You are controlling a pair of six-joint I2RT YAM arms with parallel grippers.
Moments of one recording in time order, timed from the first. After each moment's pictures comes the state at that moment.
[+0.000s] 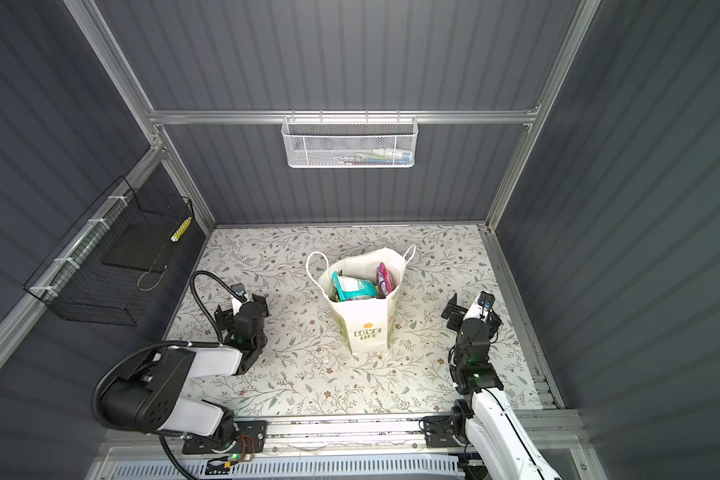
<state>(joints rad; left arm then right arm) -0.36 1.53 0.27 0.88 -0.87 -0.03 0.08 0.68 0.15 0.34 0.43 0.17</state>
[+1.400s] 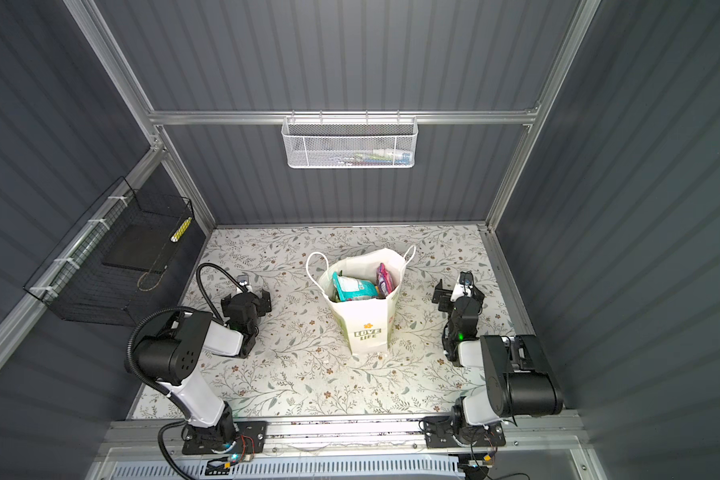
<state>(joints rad) -0.17 1.75 0.43 0.93 -0.47 0.02 -0.01 1.48 0.28 1.01 0.15 0.02</state>
